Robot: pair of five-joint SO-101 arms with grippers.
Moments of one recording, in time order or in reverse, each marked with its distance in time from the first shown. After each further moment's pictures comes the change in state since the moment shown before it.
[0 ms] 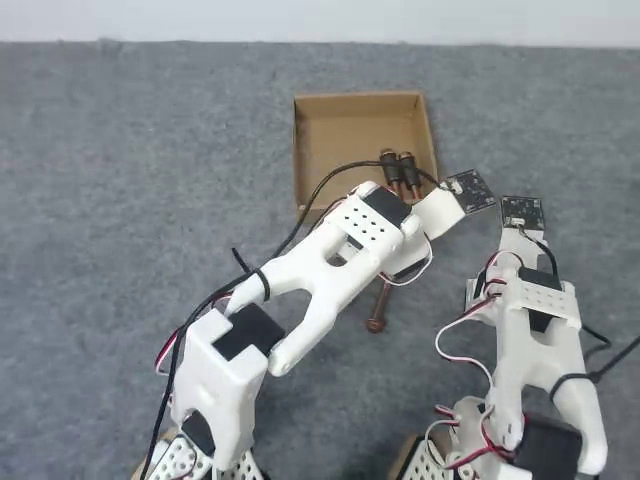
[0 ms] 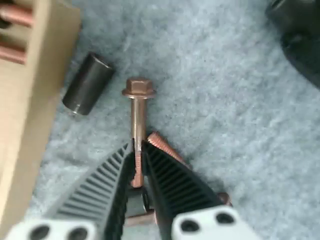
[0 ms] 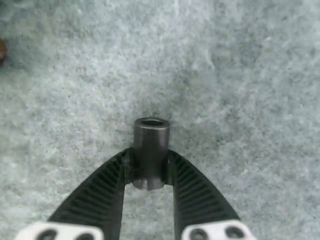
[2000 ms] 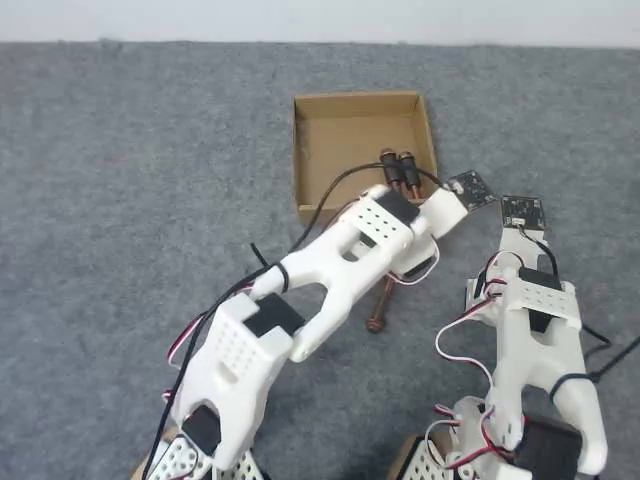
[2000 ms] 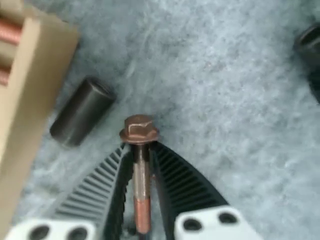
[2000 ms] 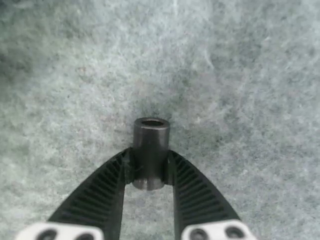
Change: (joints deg) left arm 0.0 10.2 -7.4 -1.8 4.4; right arm 0.2 0.0 0.0 -0.4 0.1
